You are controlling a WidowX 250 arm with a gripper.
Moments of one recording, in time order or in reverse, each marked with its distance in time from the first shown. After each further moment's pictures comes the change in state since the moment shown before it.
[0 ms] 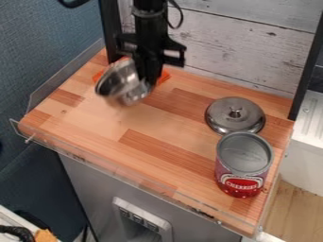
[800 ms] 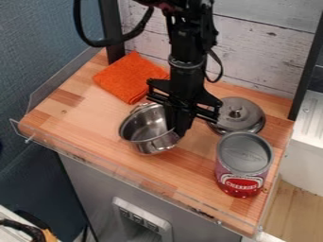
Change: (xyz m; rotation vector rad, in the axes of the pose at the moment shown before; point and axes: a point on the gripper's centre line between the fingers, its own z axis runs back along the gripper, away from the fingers) arm -0.047 -0.064 -0.026 -0.041 0.094 -0.151
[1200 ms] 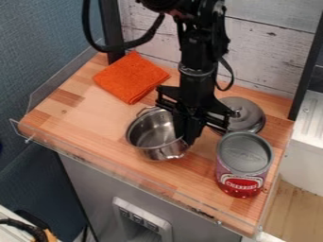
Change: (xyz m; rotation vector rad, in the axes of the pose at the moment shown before) arm -0.004 -0.013 -0.006 -0.012 0.019 -0.036
